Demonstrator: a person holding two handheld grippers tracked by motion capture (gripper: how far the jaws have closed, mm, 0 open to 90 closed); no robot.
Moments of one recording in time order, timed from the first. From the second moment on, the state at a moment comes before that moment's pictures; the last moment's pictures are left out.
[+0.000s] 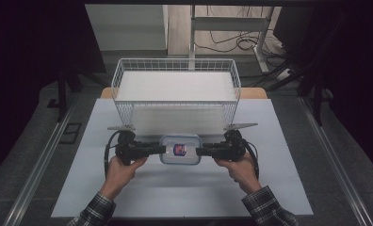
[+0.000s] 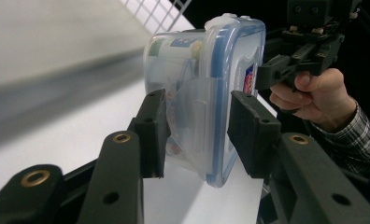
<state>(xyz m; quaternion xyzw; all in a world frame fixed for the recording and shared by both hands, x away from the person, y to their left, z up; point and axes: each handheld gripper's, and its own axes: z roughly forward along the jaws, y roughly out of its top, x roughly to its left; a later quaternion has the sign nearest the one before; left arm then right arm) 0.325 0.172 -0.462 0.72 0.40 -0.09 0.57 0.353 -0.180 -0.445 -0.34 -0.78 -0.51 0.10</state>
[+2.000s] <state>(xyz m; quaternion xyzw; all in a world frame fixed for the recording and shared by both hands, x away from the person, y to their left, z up) 0.445 0.197 -0.348 0.67 0.42 -0.06 0.61 0.477 -0.150 -0.319 -0.38 -0.74 -0.55 0.06</state>
